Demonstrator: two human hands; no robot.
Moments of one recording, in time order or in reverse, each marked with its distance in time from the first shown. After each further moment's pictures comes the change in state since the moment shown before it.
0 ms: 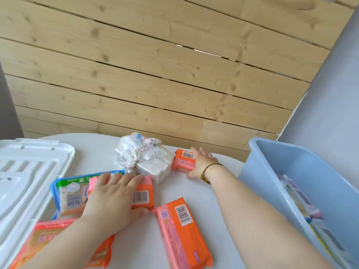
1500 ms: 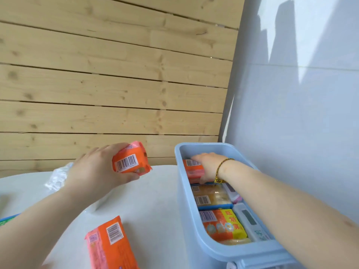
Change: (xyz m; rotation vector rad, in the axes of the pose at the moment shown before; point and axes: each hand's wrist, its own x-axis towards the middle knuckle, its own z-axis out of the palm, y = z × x) left_hand 0.071 0.109 -0.098 -0.428 0.172 -0.115; right_hand -0.090 0.157 -0.076 -0.154 0.056 -0.074
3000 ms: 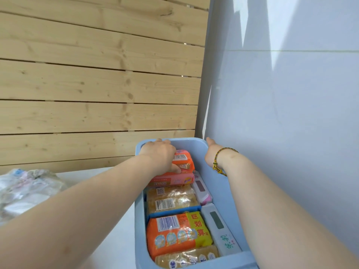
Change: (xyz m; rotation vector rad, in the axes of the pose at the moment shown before) left_hand 0.076 0.147 0.120 0.419 -0.502 0.395; right_hand -0.018 0.073 -0.008 0.396 -0.016 0.470
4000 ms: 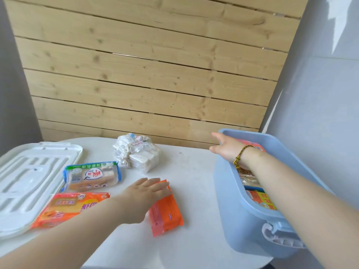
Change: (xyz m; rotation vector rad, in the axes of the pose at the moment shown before) left_hand -0.237 -0.126 0.098 -0.032 -0.191 0.020; right_hand -0.089 -0.120 0.052 0.298 -0.071 -0.494
